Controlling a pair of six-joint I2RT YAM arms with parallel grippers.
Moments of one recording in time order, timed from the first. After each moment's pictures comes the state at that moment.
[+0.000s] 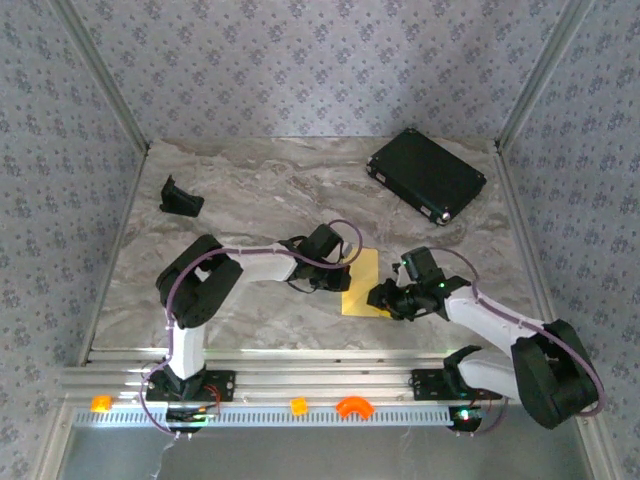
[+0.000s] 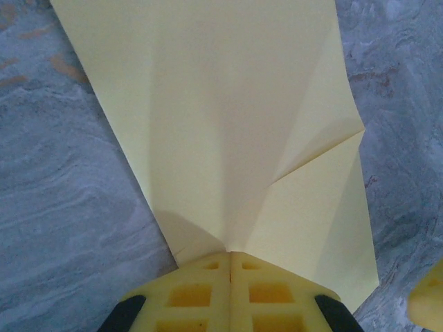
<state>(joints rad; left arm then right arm) -0.87 1.92 1.10 -0.19 0.35 -0.61 0.46 1.16 0.44 -0.34 -0.52 0.86</state>
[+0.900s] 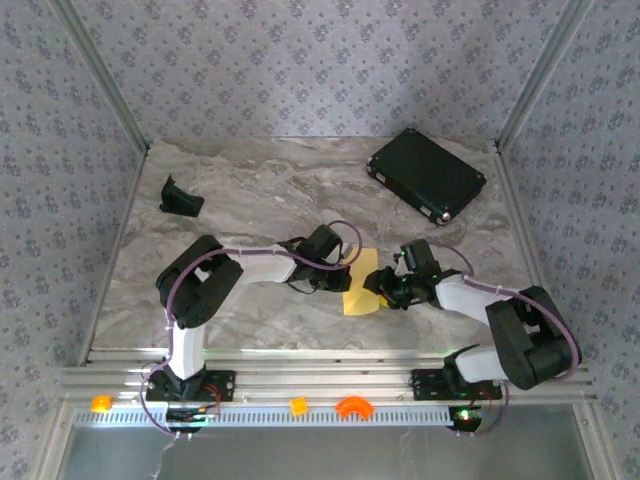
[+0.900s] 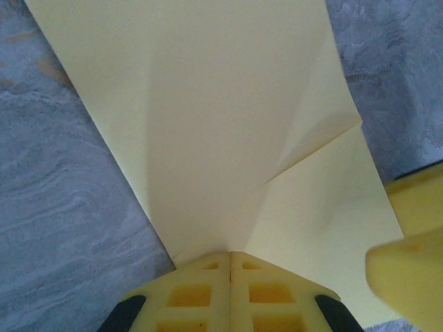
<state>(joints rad) -0.87 1.92 1.08 -0.15 0.36 -0.61 0.38 1.36 0.46 -0.08 -0.54 0.93</state>
